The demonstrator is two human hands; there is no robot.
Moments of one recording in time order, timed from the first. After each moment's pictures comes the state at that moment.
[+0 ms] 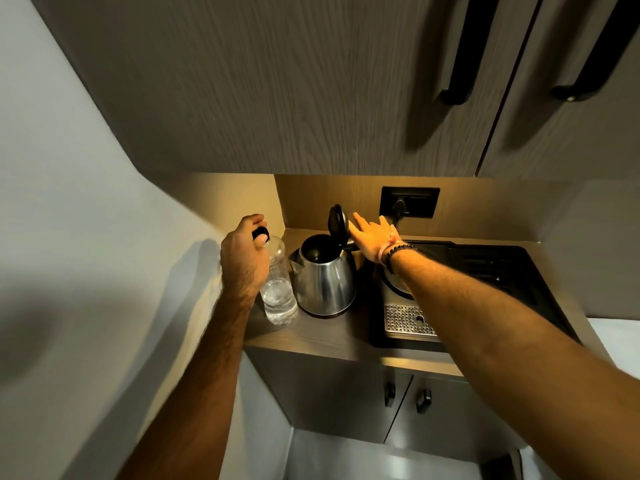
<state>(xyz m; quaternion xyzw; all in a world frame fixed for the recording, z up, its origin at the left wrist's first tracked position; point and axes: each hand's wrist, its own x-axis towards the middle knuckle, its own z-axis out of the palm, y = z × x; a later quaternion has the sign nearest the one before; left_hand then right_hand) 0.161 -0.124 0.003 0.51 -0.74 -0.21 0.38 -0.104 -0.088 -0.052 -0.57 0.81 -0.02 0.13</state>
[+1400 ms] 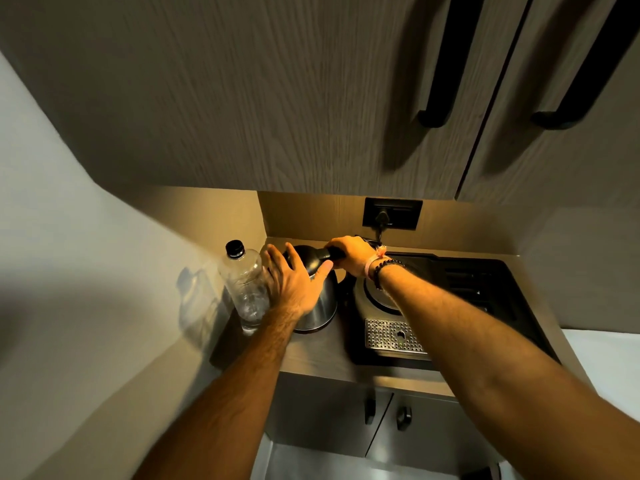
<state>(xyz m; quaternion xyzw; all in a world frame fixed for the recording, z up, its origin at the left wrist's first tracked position) 0.058 -0.120 -0.084 0.54 -0.82 -0.17 0.11 -0.104 -0.086 -0.045 -0.61 0.75 -0.17 0.19</state>
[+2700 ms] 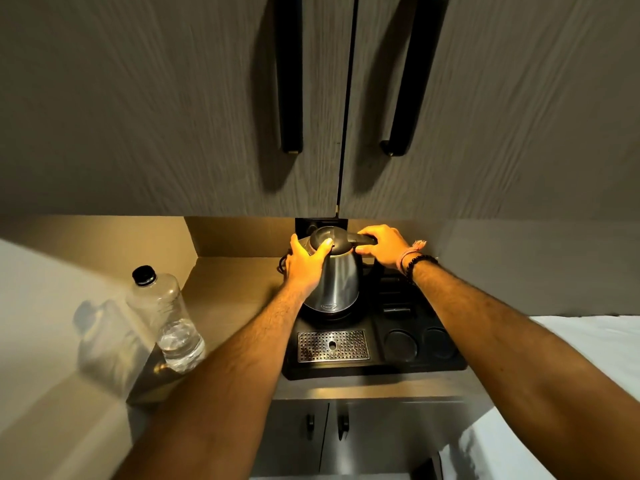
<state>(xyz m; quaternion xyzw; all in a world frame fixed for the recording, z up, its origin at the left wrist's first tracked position) -0.087 -0.058 -0.037 0.44 -0.67 -0.54 0.26 -0.258 0.036 -0.007 -0.46 0.82 -0.29 0.16</state>
